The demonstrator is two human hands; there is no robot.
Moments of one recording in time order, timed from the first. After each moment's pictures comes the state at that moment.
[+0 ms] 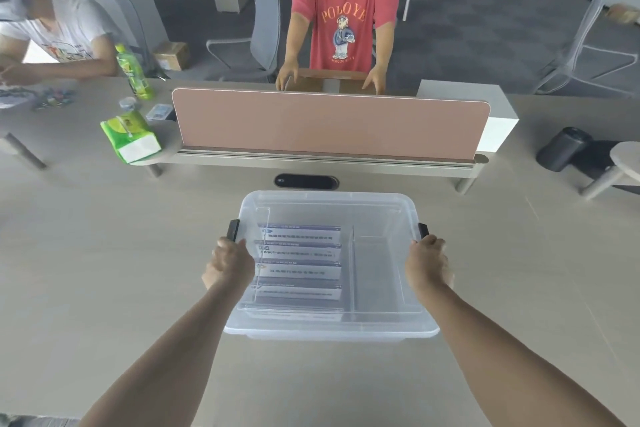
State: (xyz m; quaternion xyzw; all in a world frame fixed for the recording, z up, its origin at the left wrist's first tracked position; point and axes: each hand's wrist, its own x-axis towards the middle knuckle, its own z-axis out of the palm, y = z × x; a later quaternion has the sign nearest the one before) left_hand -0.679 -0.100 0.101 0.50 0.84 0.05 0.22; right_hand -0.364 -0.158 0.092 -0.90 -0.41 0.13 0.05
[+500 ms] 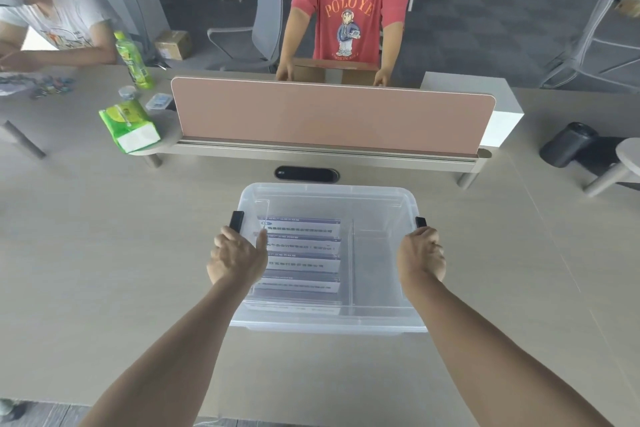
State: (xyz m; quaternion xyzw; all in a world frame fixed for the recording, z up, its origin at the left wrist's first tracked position) left_hand -0.668 -0.105 0.091 0.56 0.82 0.04 0.15; right_hand -0.376 -0.151 0.089 -0.88 -0.45 0.04 -0.12
